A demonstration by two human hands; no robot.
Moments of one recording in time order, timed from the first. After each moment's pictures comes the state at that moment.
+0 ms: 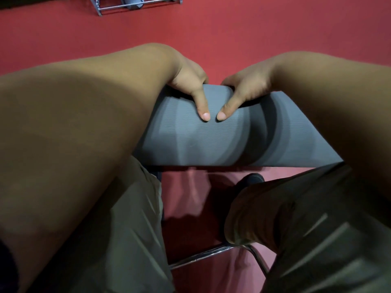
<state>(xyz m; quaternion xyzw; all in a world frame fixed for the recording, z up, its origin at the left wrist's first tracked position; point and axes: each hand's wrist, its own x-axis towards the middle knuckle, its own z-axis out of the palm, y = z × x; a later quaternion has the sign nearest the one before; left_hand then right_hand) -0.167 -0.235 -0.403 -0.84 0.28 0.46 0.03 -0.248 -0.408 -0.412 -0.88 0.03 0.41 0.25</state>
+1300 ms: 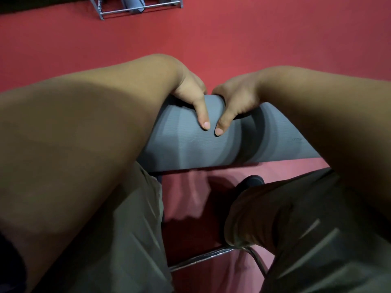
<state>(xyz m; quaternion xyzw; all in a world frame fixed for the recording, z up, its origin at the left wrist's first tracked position) -0.172 -0.237 -0.413 -0.81 0.26 0.53 0.04 -0.247 -0.392 -0.419 -0.91 -0.04 0.38 0.16</state>
